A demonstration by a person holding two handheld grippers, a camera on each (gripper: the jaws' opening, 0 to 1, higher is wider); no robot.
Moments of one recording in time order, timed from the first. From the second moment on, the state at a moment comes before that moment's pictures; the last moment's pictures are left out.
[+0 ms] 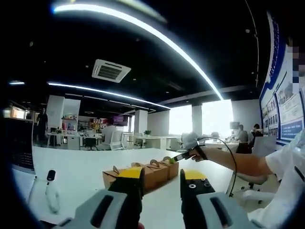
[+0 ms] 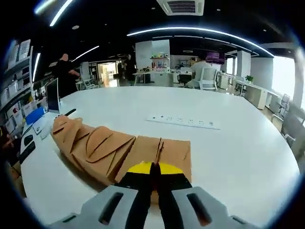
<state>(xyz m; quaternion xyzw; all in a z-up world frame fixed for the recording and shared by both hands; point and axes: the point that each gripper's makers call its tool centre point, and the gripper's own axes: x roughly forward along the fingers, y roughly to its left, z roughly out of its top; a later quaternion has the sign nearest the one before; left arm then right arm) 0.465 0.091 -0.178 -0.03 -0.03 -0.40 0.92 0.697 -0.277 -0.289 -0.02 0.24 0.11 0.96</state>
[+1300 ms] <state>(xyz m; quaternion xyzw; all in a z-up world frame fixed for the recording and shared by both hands) 0.464 0.088 -0.180 -0.02 -0.03 -0.39 0.92 0.671 -0.304 -0.290 -0.01 0.23 0.09 0.97</state>
